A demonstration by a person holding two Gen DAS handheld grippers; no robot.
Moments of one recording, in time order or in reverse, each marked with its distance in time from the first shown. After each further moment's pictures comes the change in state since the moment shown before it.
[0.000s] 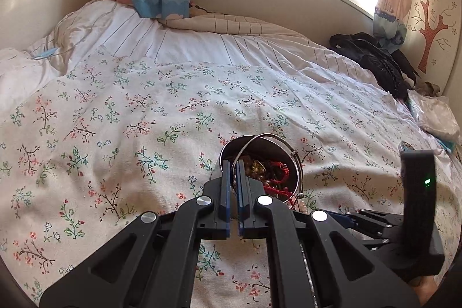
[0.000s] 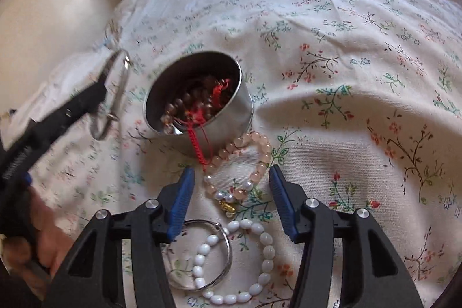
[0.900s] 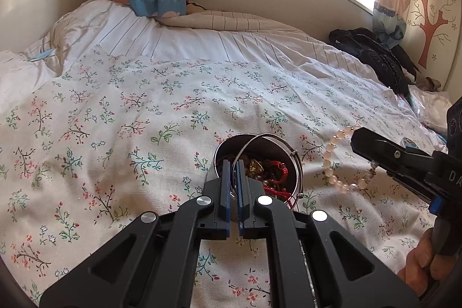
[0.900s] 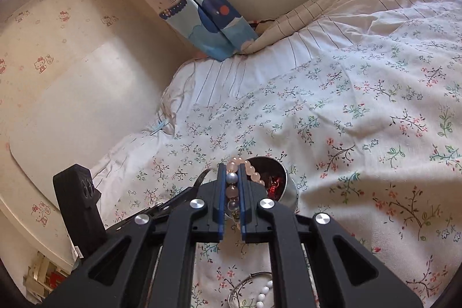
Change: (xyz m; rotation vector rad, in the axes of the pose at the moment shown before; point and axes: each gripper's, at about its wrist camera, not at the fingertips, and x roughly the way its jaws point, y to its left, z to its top) left arm 0.011 -0.008 0.000 0.020 0.017 0.004; right arm -0.090 -0.017 0.030 0.161 -0.406 0.321
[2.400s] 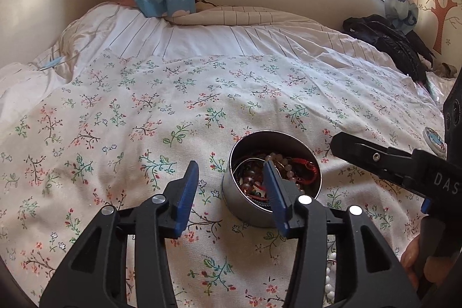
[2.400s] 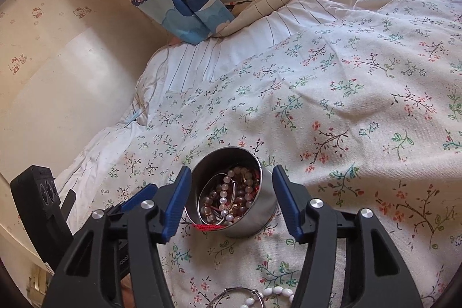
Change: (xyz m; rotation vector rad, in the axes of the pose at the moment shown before) left arm 0.014 -0.001 0.000 0.042 0.019 0.110; right arm 0.033 -0.028 -0.007 0.053 0.061 -0.118
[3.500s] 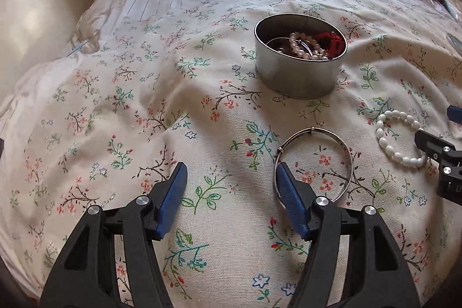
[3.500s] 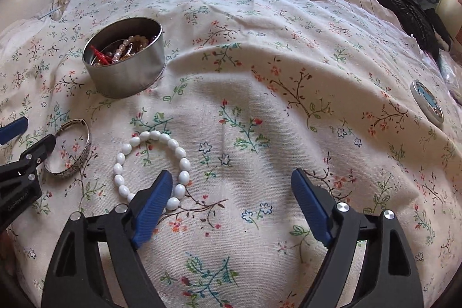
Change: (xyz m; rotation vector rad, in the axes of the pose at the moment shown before) left arm -0.023 0.003 -0.078 0.191 0.254 0.212; right arm -0.038 0.002 -0.095 -0.304 0.205 -0.608
